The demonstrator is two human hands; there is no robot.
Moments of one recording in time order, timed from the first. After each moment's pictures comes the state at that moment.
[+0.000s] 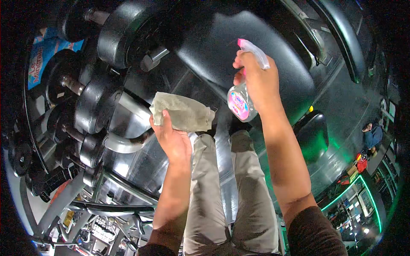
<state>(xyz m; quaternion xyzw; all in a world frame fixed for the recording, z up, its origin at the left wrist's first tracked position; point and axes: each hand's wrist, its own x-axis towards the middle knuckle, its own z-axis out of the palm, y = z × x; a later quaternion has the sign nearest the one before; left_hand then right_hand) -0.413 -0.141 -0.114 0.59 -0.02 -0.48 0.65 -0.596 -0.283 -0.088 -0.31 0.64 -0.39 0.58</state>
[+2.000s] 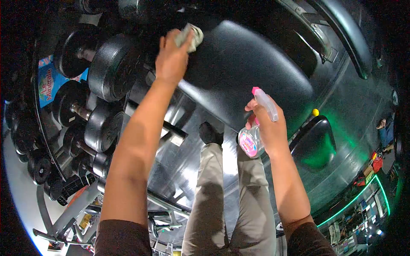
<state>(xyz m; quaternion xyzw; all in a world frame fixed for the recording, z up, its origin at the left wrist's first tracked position) -0.411 -0.379 -0.193 0.51 -0.85 0.02 0.13 -0.679 -0.218 -0.091 -0.21 0.62 -0.38 0.65</state>
